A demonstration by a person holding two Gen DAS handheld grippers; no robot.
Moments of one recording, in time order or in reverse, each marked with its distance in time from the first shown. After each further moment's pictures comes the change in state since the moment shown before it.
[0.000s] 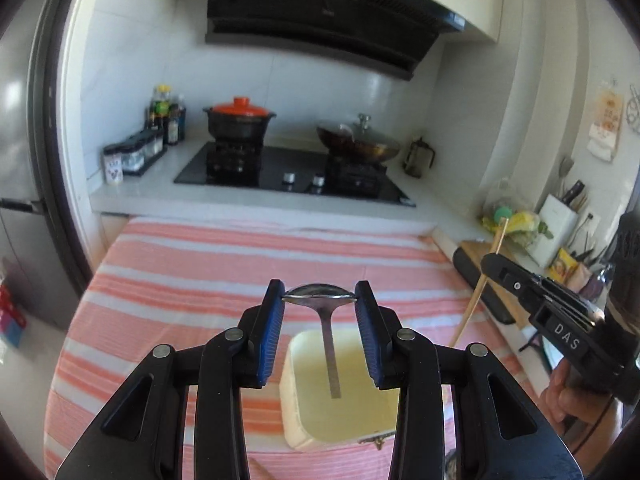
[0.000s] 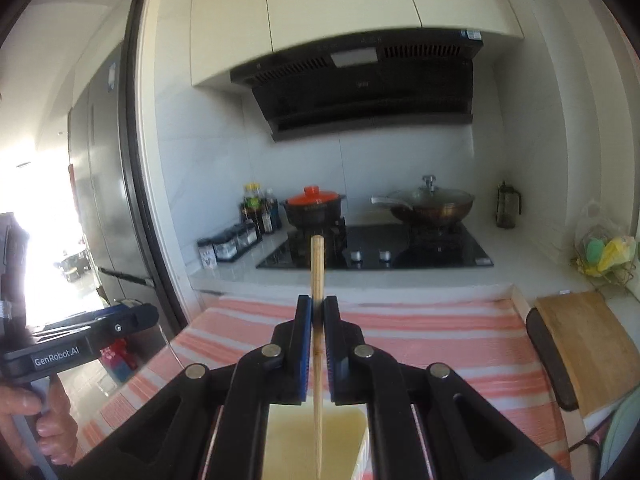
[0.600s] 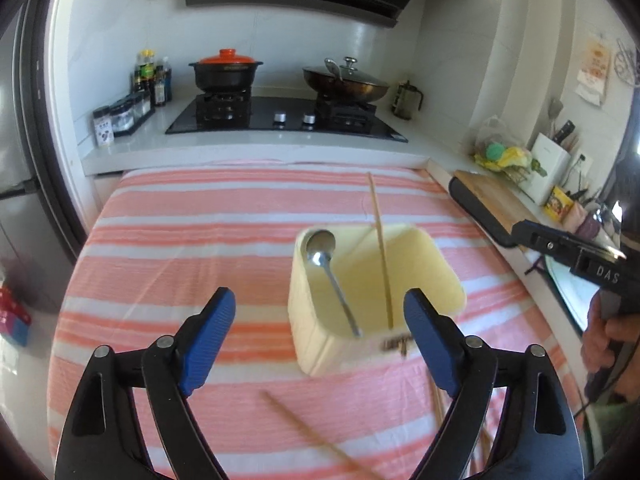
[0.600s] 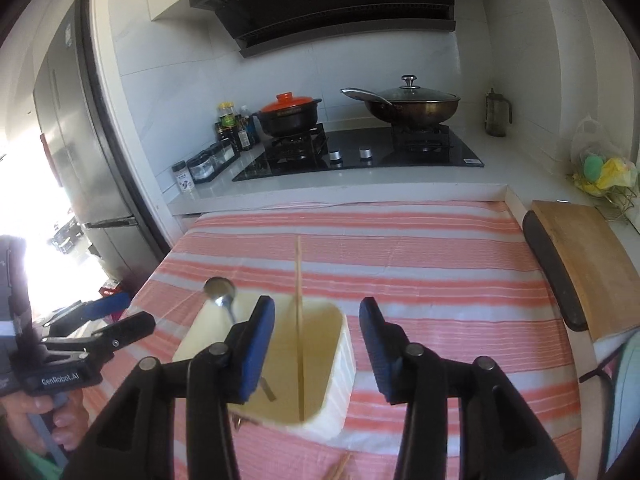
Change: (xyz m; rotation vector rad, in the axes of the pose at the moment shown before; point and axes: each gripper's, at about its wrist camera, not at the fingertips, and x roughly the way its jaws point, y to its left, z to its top) left arm -0.040 0.009 -0.075 0.085 0.145 -0.028; right arm -0.031 -0.033 -0.050 0.049 0.237 -0.005
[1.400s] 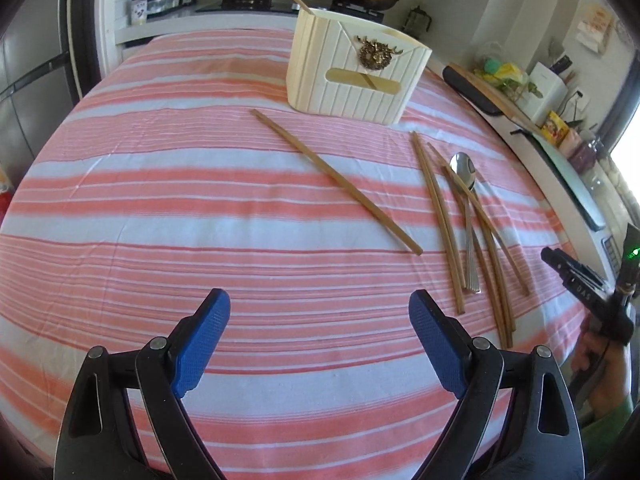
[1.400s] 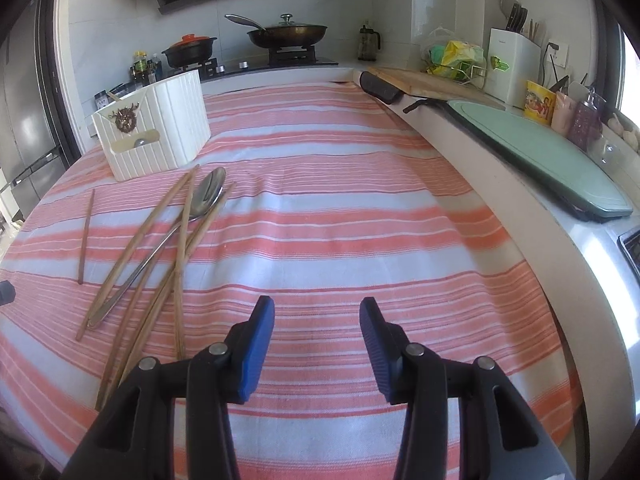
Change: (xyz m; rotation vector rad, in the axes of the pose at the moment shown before) left arm -0.041 -0.035 -0.220 -0.111 0.219 0.016; right arm -0.099 -0.067 -0.287 0.117 0.096 -0.379
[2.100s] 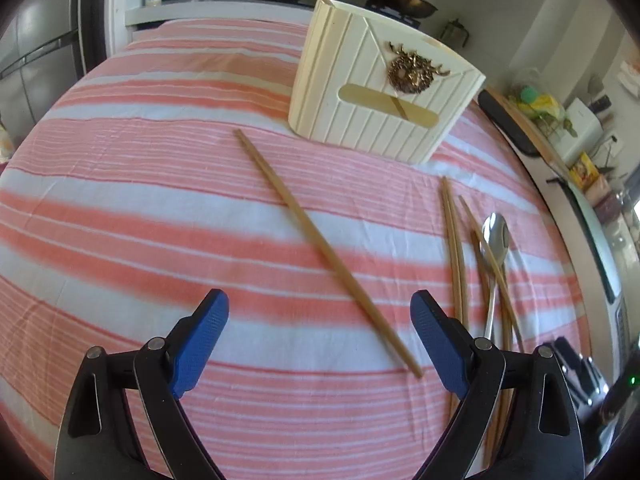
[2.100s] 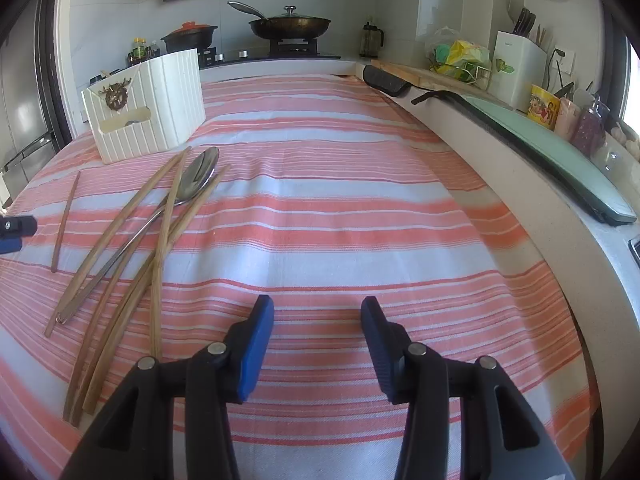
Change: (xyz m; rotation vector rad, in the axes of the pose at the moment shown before) left arm 0.065 -0.011 0.063 -0.138 -0.010 0.044; right arm 0.019 0.014 -0.010 -0.050 0.001 -0.053
